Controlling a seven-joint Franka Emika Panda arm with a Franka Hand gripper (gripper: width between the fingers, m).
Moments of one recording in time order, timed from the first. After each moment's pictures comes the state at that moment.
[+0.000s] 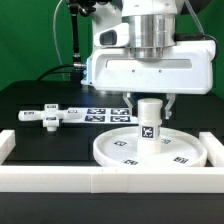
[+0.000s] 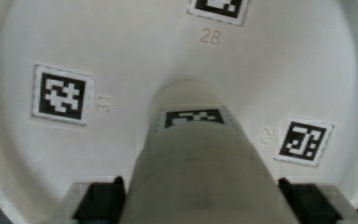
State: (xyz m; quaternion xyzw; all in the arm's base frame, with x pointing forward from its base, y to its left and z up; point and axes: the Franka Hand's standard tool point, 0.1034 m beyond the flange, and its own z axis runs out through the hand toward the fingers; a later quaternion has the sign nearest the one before) arm 0.548 0.038 0.067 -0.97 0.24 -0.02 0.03
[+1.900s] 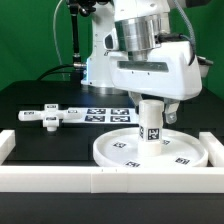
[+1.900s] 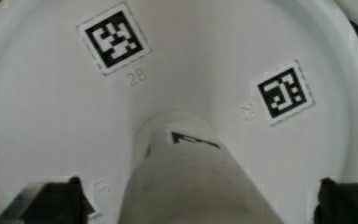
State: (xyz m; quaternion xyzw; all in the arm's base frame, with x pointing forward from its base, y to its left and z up) arm 0.554 0.044 0.067 -0.88 0.47 0.02 0.09
